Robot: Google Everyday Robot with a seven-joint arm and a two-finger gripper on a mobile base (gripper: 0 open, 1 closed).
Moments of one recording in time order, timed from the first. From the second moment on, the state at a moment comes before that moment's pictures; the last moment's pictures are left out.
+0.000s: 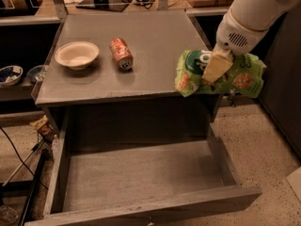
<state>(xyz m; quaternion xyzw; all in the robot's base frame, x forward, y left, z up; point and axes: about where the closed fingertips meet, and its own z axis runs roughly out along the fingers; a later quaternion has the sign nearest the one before) 0.558 -0.153 0.939 -0.53 0.83 0.00 0.18</state>
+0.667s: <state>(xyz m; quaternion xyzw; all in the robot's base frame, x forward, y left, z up) 0.606 -0.106 0.940 -0.55 0.81 0.01 0.21</state>
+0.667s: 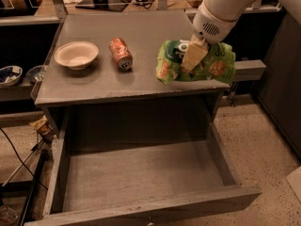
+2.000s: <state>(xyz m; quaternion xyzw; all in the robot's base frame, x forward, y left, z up) 0.704 -0.108 0.923 -0.53 0.82 0.00 0.19</state>
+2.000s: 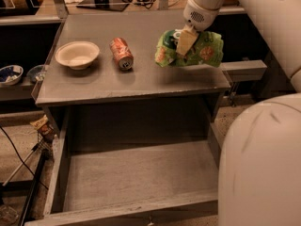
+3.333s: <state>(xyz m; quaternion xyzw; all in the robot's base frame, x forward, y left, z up) 0.725 -0.098 0.871 -0.52 0.83 0.03 0.18</state>
